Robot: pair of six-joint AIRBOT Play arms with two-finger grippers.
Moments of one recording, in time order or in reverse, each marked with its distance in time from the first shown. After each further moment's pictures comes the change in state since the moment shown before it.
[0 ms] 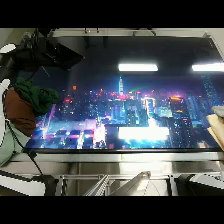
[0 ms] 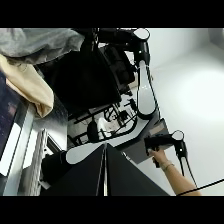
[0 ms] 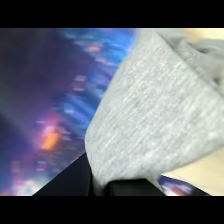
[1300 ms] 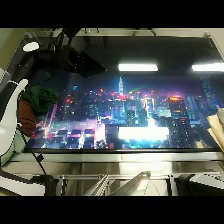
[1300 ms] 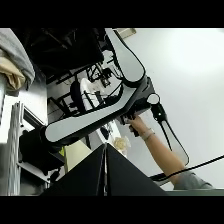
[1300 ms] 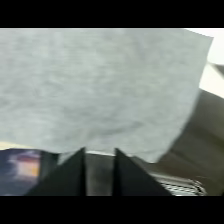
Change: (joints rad) left arm -0.170 -0.002 0.037 0.003 -0.022 0.008; right arm 0.034 0.000 -0.309 -0.481 0.006 0.105
